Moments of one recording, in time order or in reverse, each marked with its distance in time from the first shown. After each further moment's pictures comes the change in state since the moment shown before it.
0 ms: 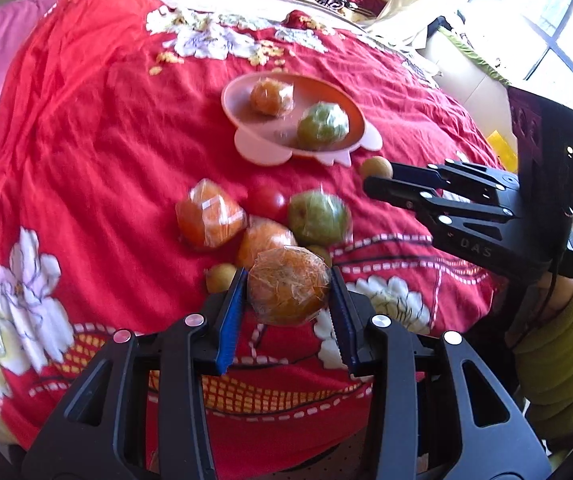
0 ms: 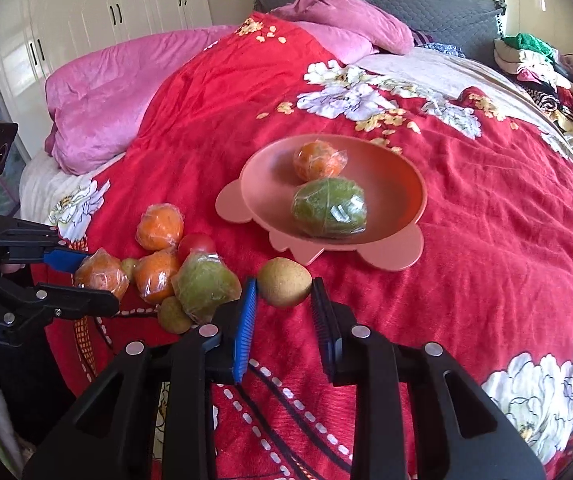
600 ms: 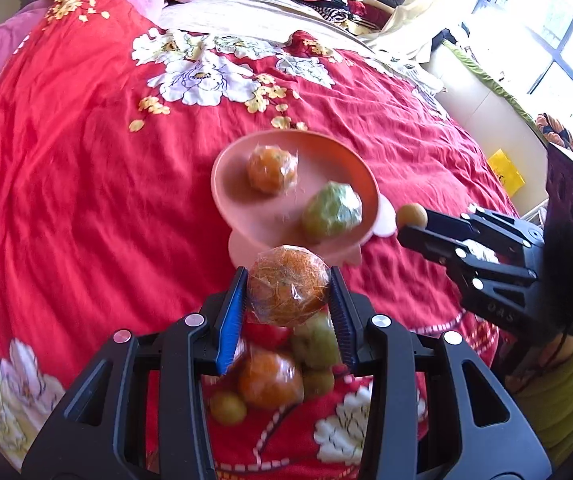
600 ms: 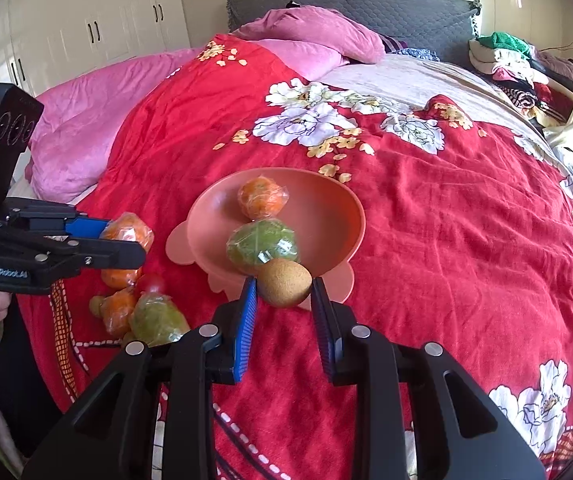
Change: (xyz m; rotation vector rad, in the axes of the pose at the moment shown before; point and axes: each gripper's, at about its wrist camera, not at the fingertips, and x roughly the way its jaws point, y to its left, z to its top) left arm 0.029 0.004 0.078 -0.008 -0.027 -0.004; right arm -0.006 -0.038 0.021 0.050 -0.034 -0.060
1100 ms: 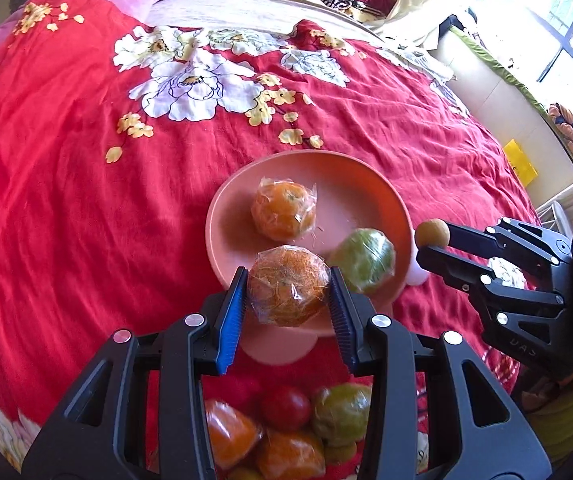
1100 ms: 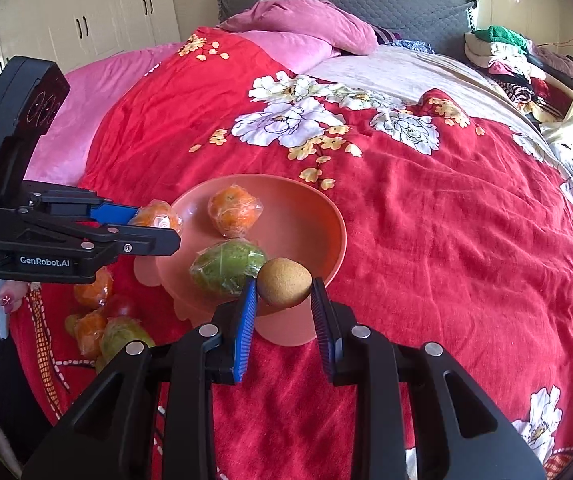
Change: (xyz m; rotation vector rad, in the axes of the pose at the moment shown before) left arm 0.043 0.007 0.040 0.028 0.052 0.031; right arm 0.024 -0.015 0.019 0.007 0.039 -0.025
